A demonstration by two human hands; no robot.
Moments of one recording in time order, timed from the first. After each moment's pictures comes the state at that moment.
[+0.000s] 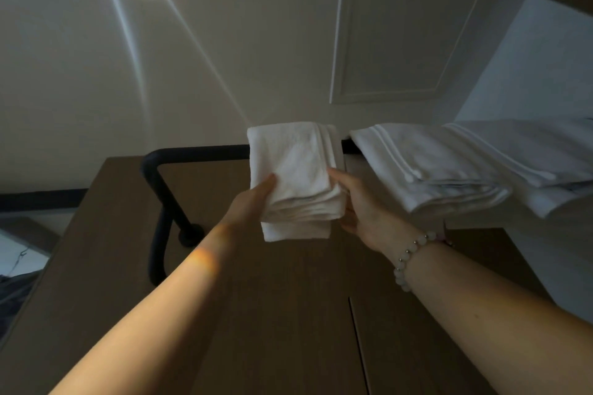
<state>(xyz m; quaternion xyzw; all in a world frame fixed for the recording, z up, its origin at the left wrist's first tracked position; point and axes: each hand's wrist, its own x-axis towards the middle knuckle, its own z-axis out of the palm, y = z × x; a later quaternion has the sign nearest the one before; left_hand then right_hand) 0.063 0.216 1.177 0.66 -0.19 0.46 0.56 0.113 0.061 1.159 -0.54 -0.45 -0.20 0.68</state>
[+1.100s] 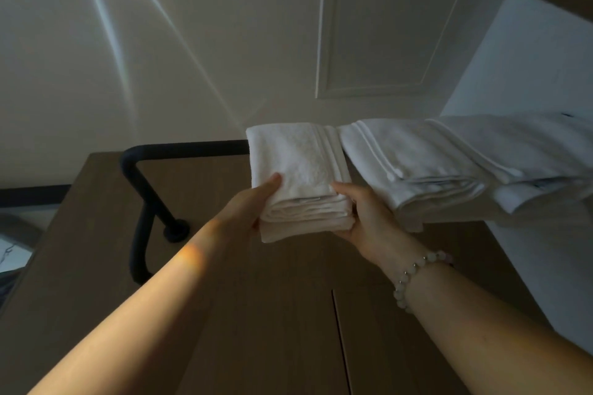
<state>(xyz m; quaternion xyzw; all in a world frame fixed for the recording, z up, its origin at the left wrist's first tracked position) 0.070 0.199 1.168 0.72 -0.22 0.39 0.54 0.134 0.035 1.140 -0.42 -0.44 -0.13 0.78</state>
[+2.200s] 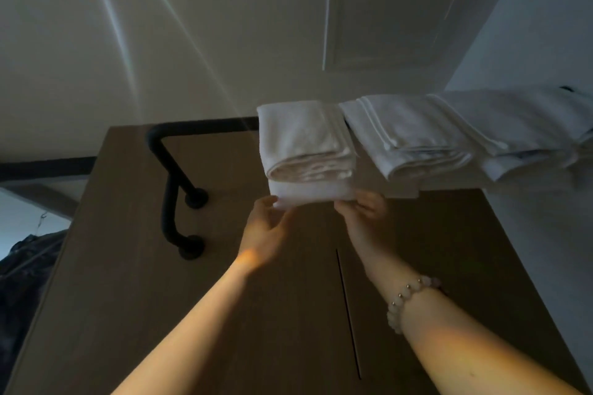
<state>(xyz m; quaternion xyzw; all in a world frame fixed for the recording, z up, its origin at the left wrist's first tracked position) 0.065 0.194 1.081 0.73 -0.14 0.56 0.35 0.111 0.059 1.072 -0.42 -0.32 -0.33 0.78</state>
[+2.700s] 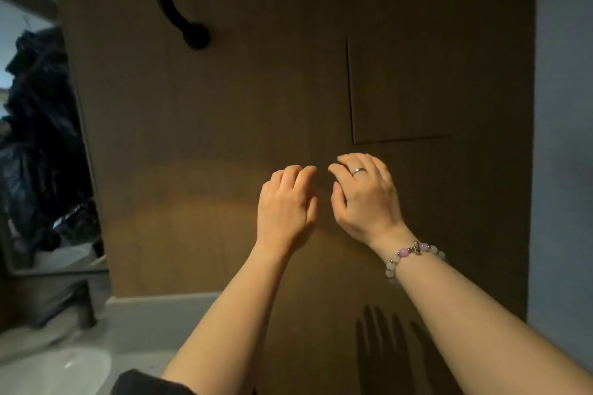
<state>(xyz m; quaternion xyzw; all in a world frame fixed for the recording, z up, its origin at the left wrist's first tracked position) 0.055 0.201 0.798 0.85 -0.02 0.52 0.02 0.107 0.071 0.803 -0.72 -0.32 -0.58 0.20</state>
